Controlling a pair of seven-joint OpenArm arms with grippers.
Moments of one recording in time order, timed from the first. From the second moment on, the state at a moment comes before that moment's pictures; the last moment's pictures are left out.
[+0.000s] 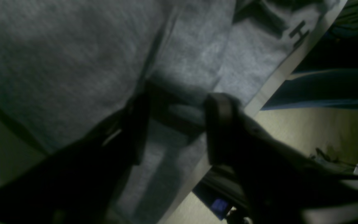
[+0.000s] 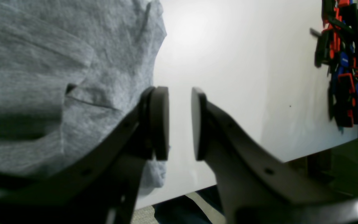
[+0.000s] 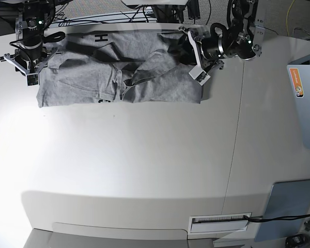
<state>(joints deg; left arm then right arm) 20.3 -11.8 5.7 106.2 -38.7 -31.7 60.1 -36.3 23.6 14.8 120.8 -5.7 -2.7 -48.5</state>
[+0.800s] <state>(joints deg) 13.2 -11.9 26.5 105.9 -37.5 -34.5 41.0 -36.3 23.6 14.8 120.8 -5.7 -2.7 -49.9</state>
